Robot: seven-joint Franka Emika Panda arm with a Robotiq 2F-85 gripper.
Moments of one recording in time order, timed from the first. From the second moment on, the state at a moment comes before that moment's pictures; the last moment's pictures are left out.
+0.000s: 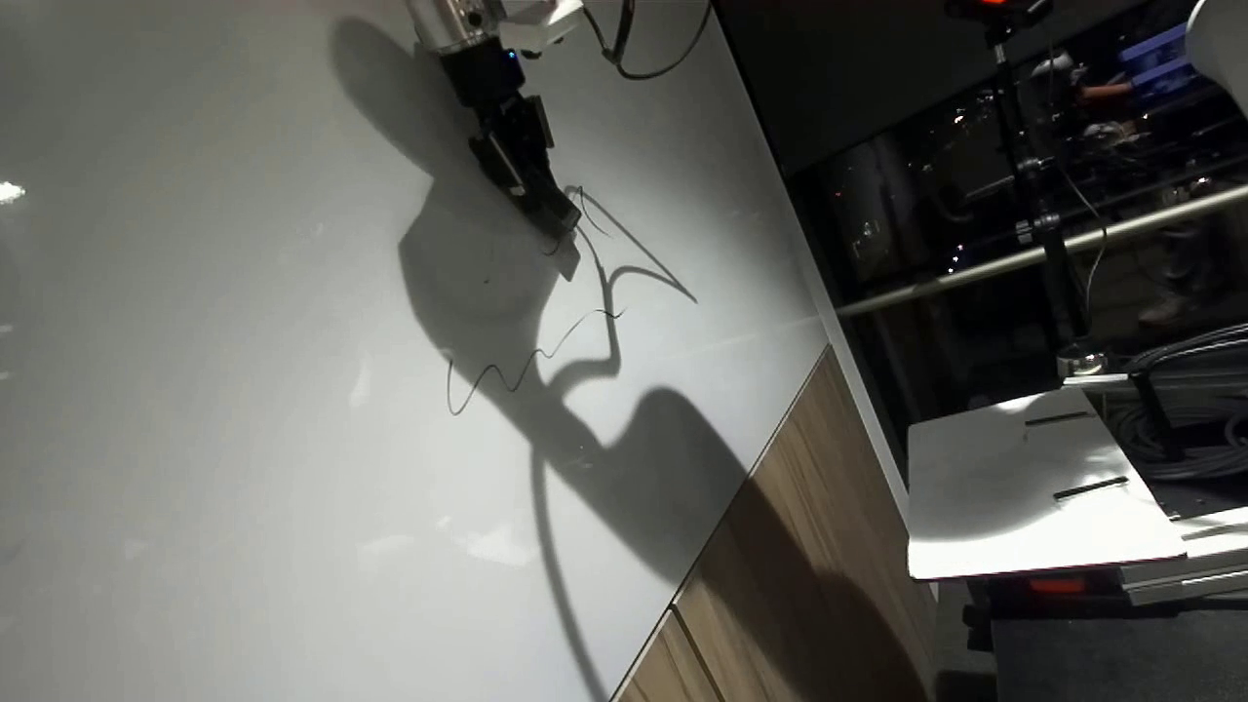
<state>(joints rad) 0.24 0.13 0.06 -1.42 -0.45 1.79 0.18</state>
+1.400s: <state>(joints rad) 0.04 -0.03 0.05 -1.73 -0.43 2.12 0.19</state>
